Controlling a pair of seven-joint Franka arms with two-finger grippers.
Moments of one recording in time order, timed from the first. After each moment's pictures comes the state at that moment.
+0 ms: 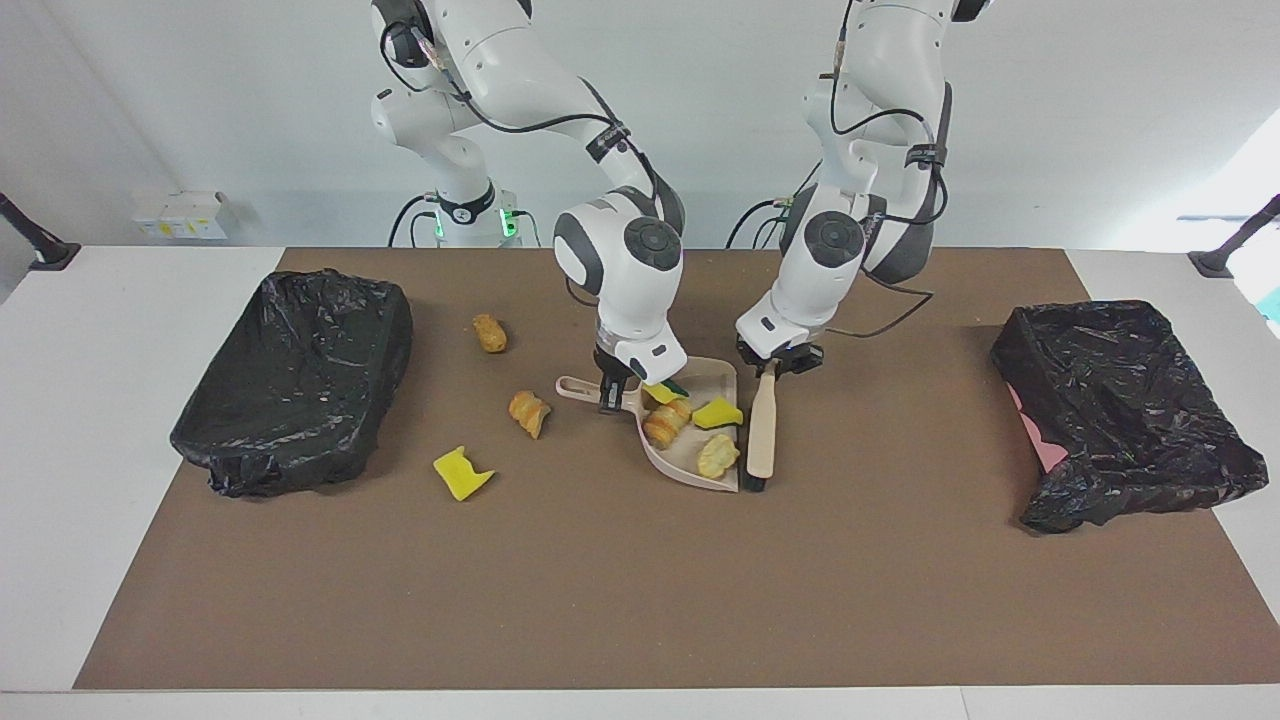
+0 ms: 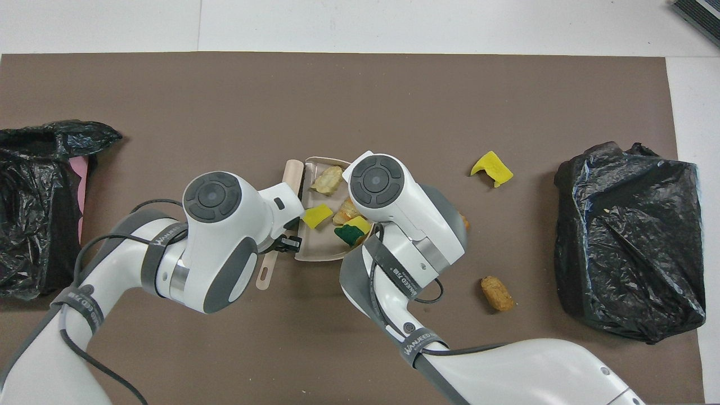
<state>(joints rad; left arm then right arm) -0.44 0.15 -0.09 -2.09 -0.08 2.16 -0.17 0.54 0.43 0.02 -1.69 -0.19 2.02 -0.82</state>
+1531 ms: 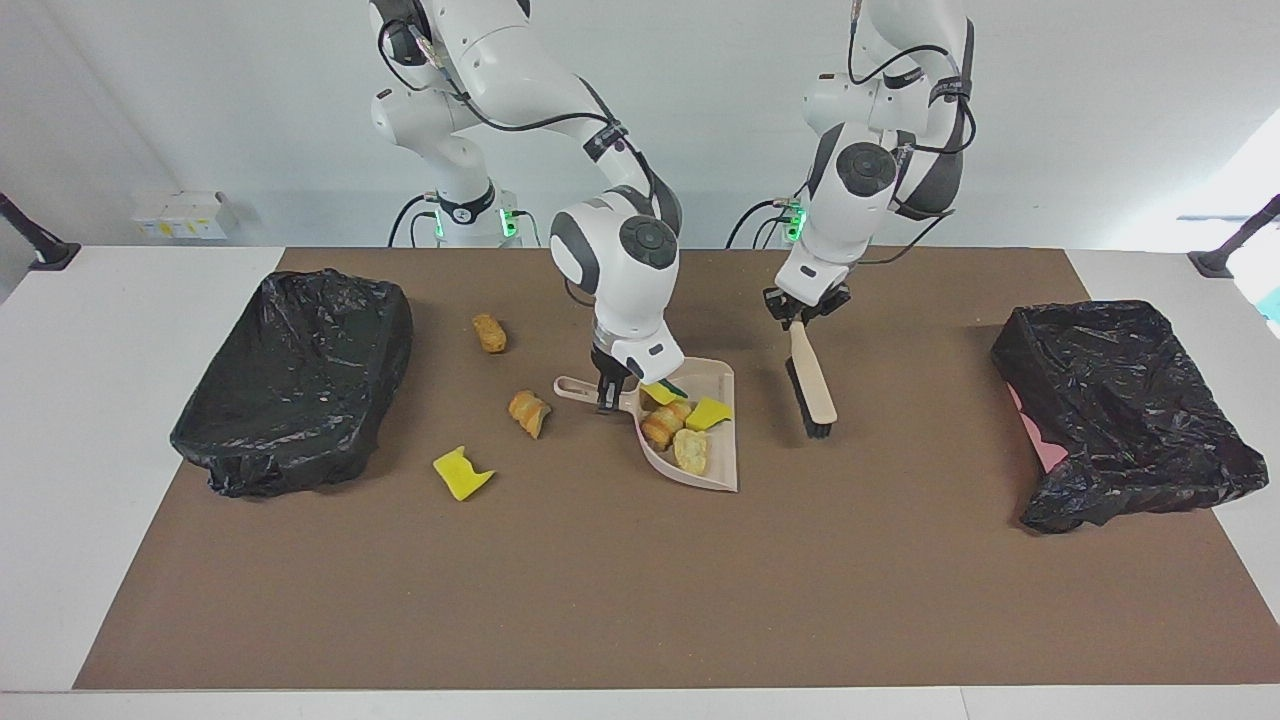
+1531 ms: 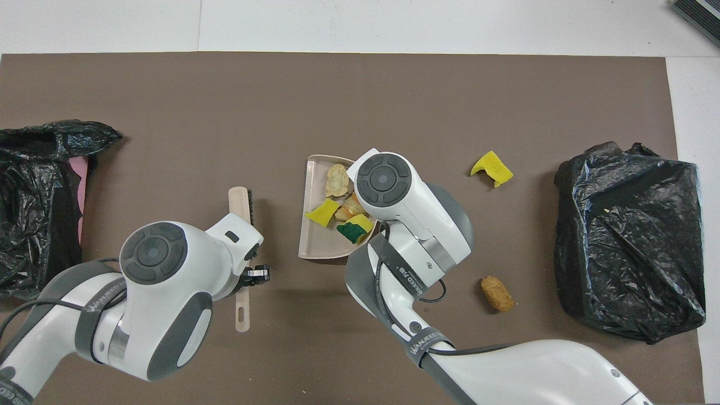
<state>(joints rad) -0.41 -0.15 -0.08 -2.35 -0.08 2.09 -0.49 0.52 0.40 0.02 -1.71 -0.19 2.03 -0.82</state>
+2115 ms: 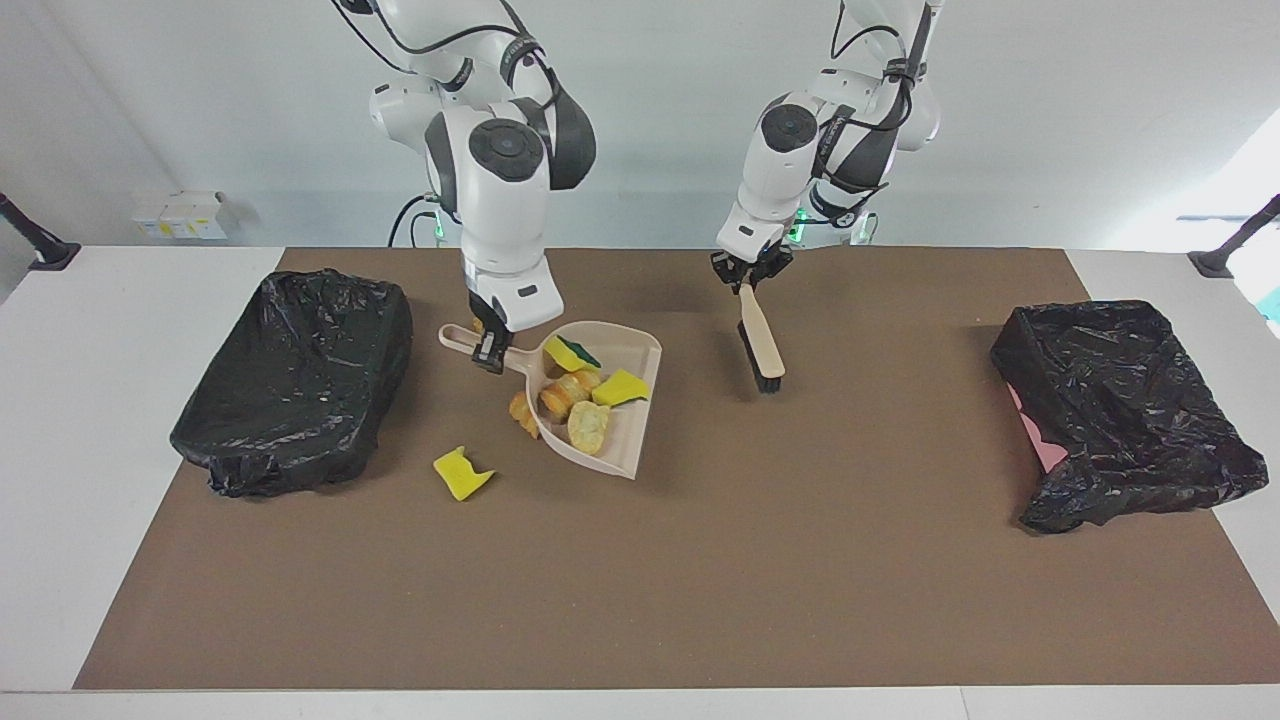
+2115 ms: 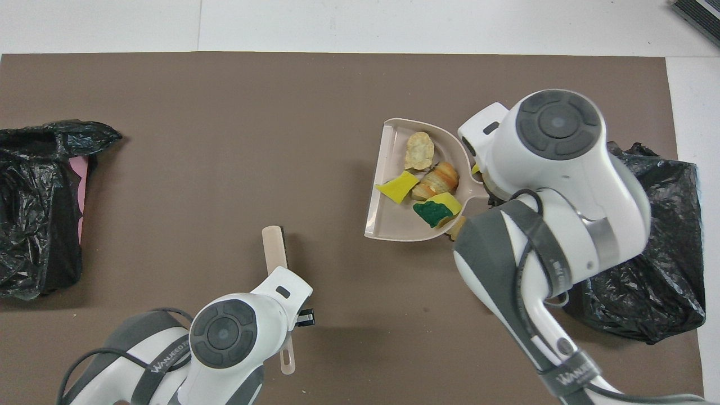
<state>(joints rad) -0.64 -0.22 -0.09 -2.46 -0.12 2.19 -0.75 0.29 0.13 0.02 -1.71 -0.19 1.77 -1.00</state>
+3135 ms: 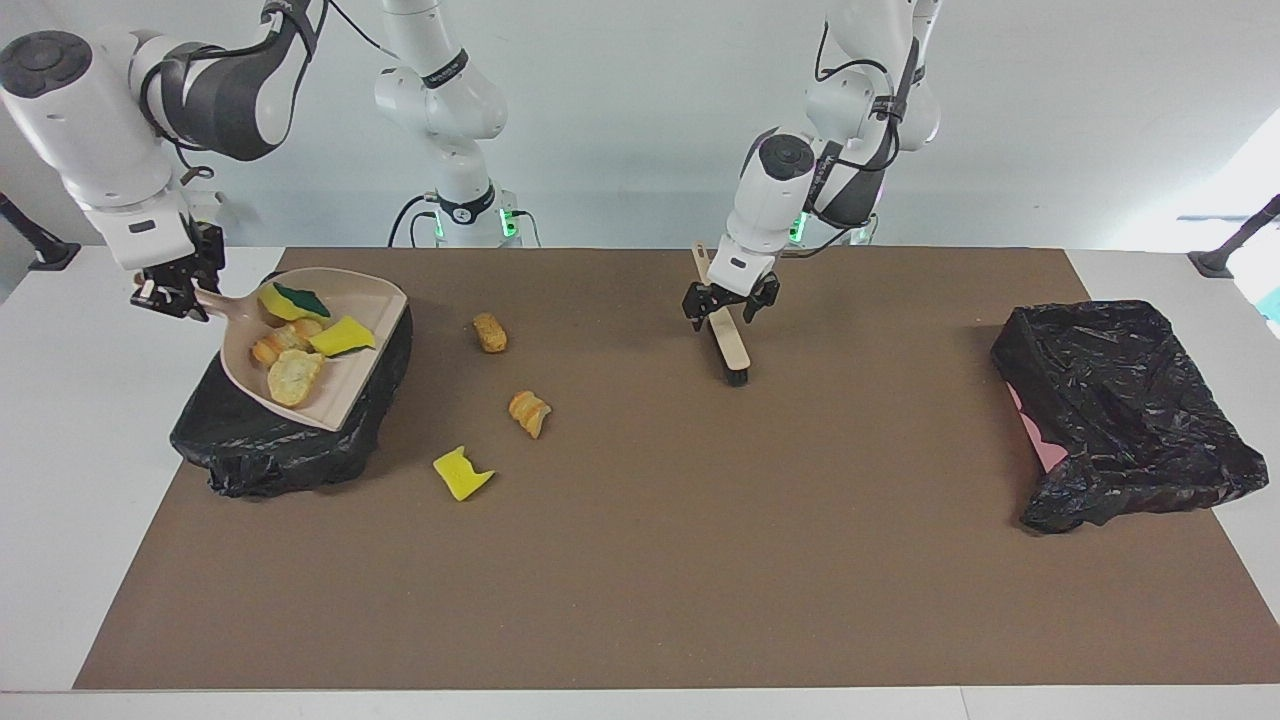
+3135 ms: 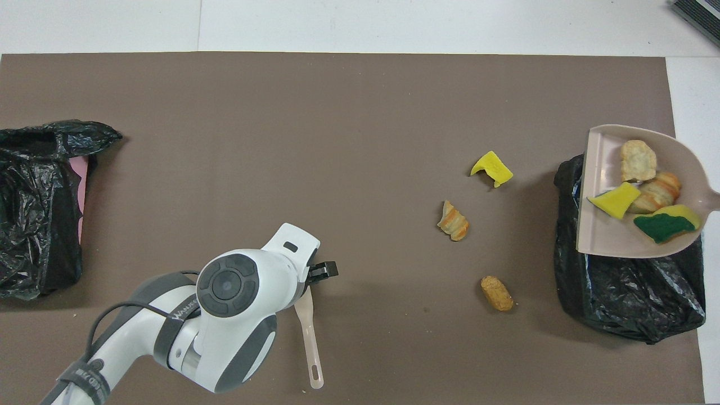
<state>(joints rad) -0.57 -0.03 -0.06 -2.28 -0.16 2.32 -0.73 -0.32 0.00 0.01 -1.78 -0.24 1.82 -1.60</state>
